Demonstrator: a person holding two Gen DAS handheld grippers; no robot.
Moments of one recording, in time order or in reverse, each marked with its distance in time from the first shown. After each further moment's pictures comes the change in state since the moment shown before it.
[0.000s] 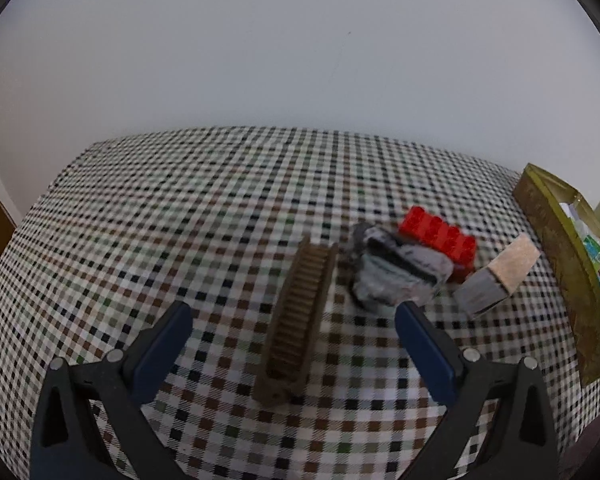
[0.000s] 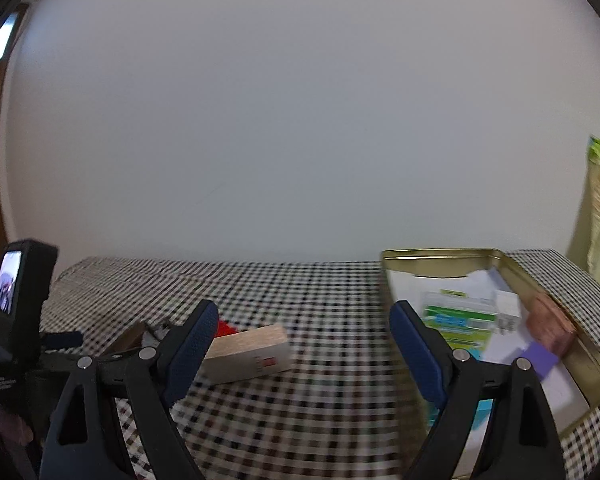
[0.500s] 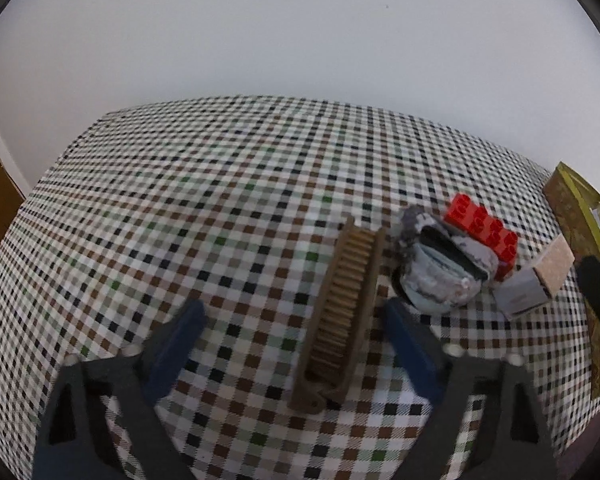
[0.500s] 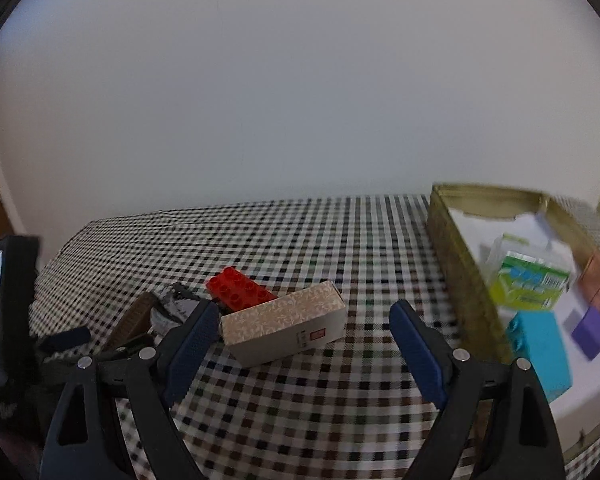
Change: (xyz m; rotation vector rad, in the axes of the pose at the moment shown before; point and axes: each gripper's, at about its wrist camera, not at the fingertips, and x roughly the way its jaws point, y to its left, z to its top) left arm 0.015 0.017 -0.001 -0.045 0.074 0.047; right arm 0.064 0.015 -0.004 0.095 0.268 0.025
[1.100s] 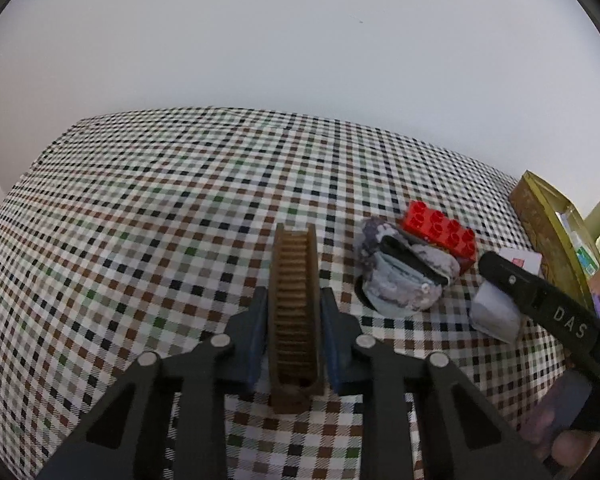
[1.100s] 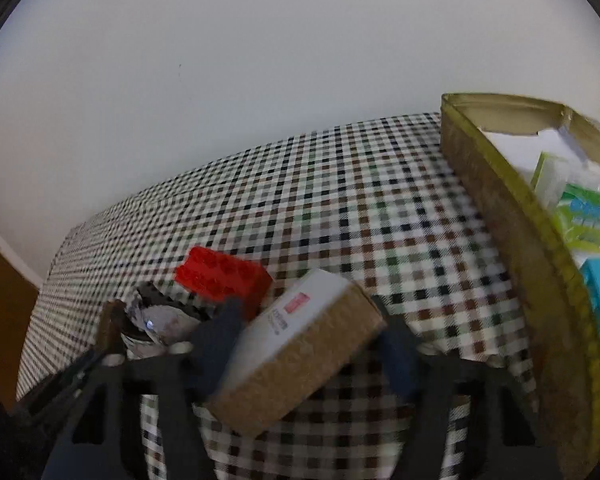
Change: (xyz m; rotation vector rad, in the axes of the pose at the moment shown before) left arm -0.009 -0.003 0.001 -0.006 -0.027 -0.127; right arm 0.058 -0.020 0.003 0.155 0.227 0.038
